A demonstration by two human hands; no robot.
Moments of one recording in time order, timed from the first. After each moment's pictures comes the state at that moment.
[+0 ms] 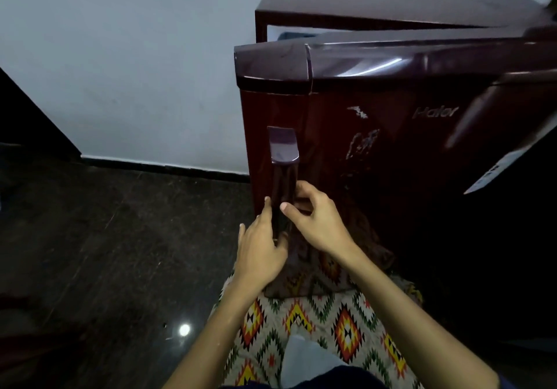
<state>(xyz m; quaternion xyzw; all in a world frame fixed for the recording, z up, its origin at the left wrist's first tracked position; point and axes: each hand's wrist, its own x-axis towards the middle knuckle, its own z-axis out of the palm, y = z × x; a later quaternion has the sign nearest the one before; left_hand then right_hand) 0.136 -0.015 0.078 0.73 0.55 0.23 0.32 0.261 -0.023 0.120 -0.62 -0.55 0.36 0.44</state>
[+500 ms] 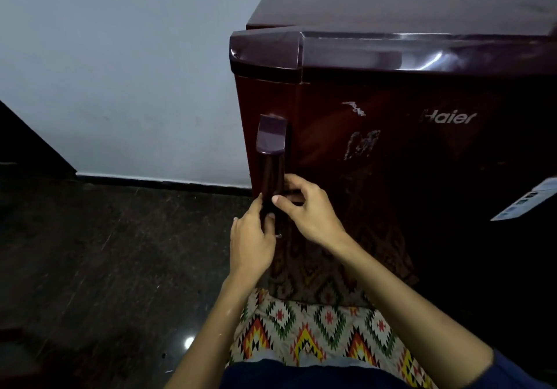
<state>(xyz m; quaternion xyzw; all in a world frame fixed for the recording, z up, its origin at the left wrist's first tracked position) 0.155 0.086 0.069 0.70 0.55 0.34 0.30 0.279 0.083 0.106 -0.60 -0.57 0.34 0.44</state>
